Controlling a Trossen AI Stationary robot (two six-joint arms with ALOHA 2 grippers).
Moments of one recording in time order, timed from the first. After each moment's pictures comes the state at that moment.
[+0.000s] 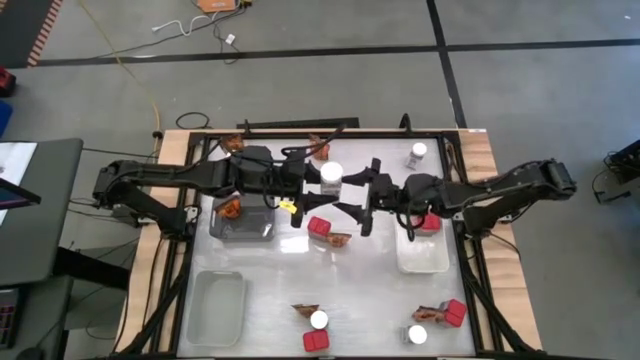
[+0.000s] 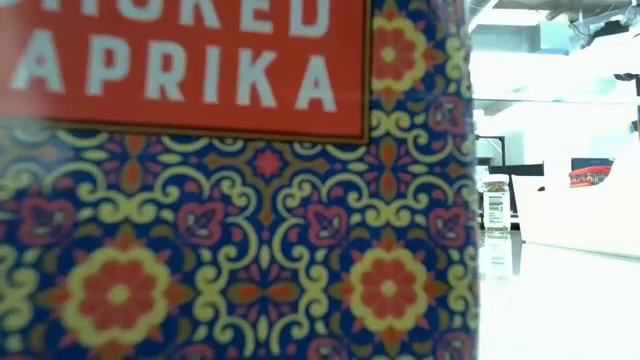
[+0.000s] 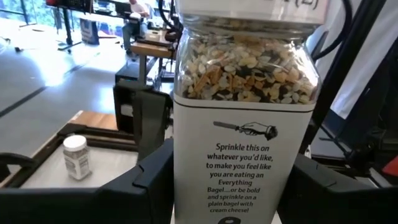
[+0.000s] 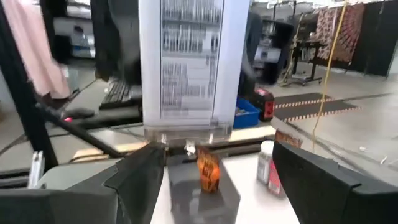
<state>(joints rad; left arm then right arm) 0.00 1.41 1.33 0.04 0.02 -0.14 0.13 1.25 0.90 0.37 0.32 0.02</state>
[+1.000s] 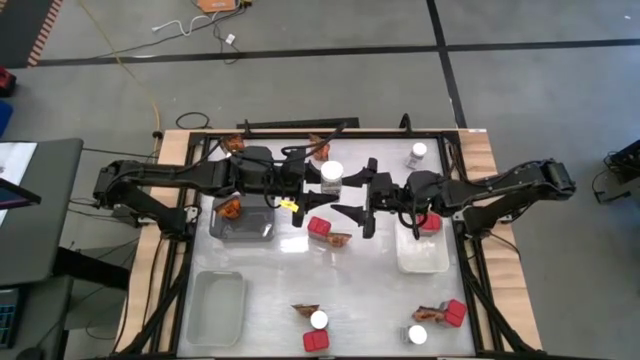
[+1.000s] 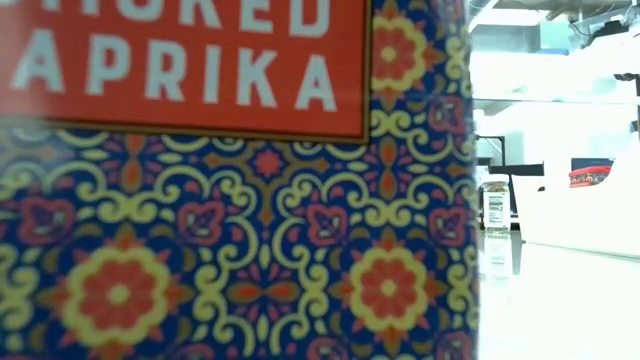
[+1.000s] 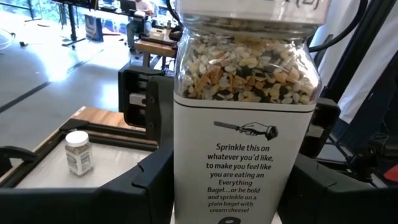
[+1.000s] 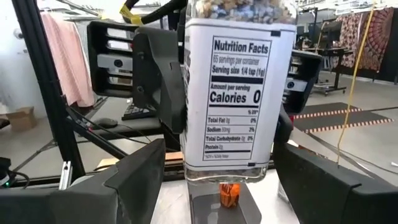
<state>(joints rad) 0.01 1.41 1.33 0.03 0.01 -0.17 0.12 1.26 0.93 0.40 0.23 0.04</state>
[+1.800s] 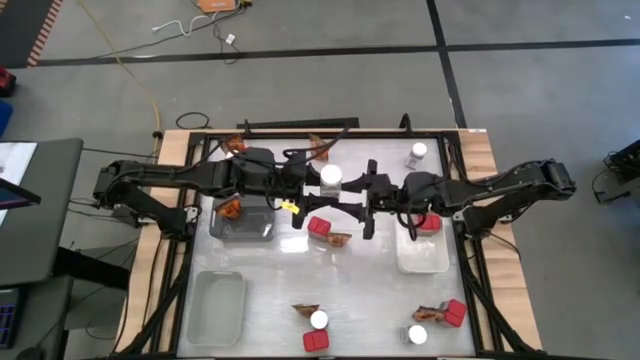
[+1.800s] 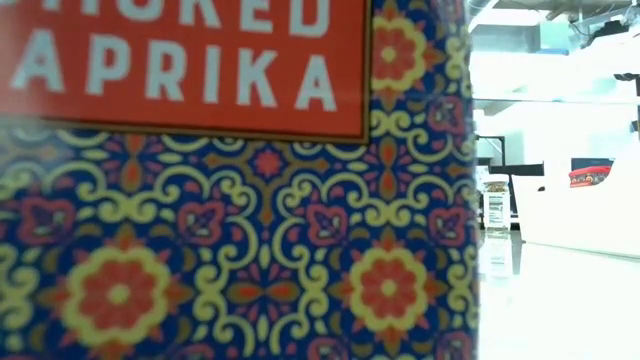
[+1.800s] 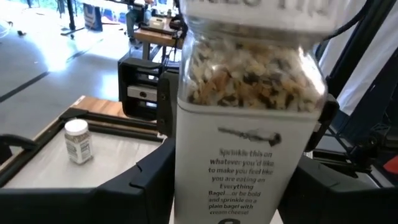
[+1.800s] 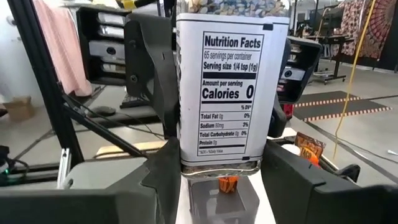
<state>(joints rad) 0.00 1.41 1.33 -0.01 0.00 -0.18 0.12 1.26 0.93 0.34 0.23 0.05</state>
